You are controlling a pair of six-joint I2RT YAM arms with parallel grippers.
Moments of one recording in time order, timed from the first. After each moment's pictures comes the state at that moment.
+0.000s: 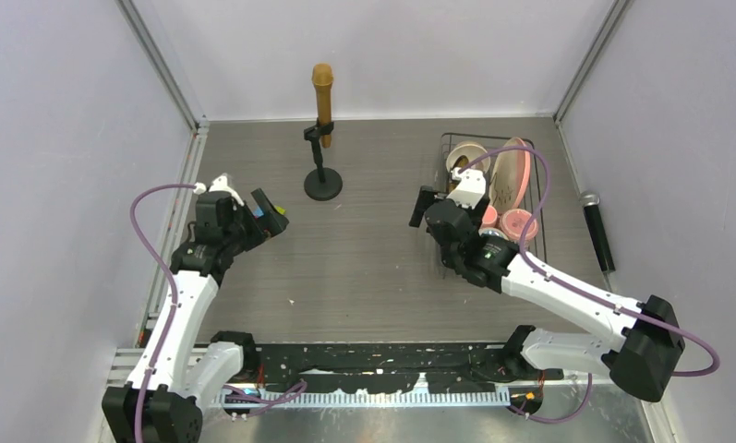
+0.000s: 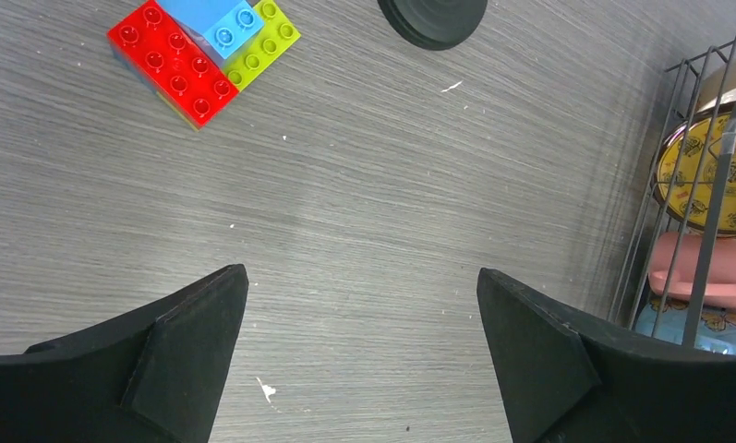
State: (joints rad) left arm -0.07 0.90 0.79 -0.55 0.10 -0.56; right arm 0.85 1.13 0.84 -0.21 0.82 0.59
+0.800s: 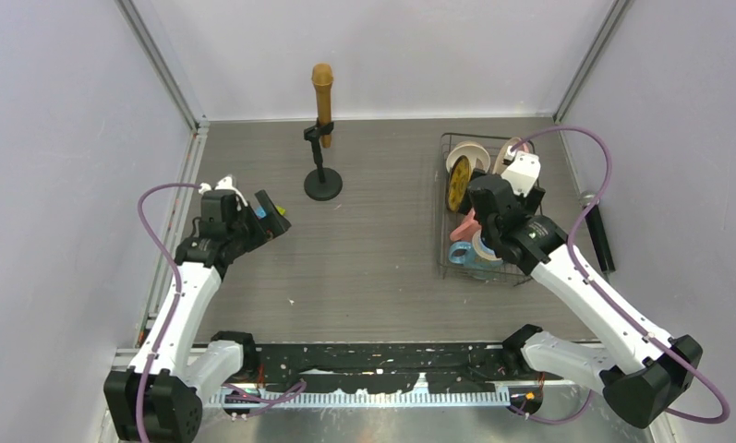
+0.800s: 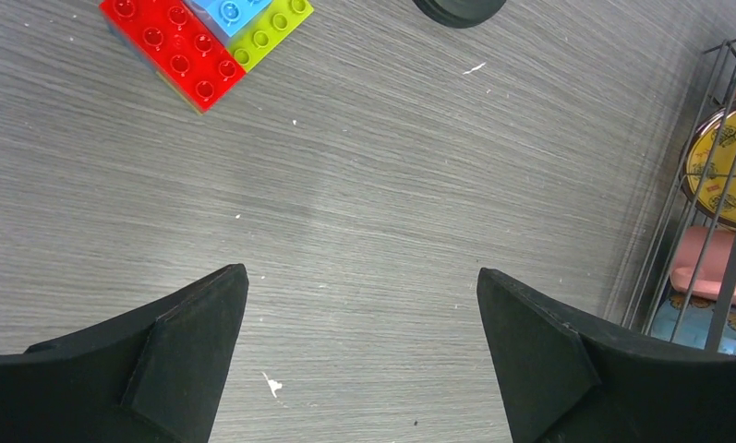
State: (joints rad) left arm -0.07 0.95 0.79 -0.57 0.10 -0.56; right arm 0.57 1.03 1.02 -0.65 0.79 0.59
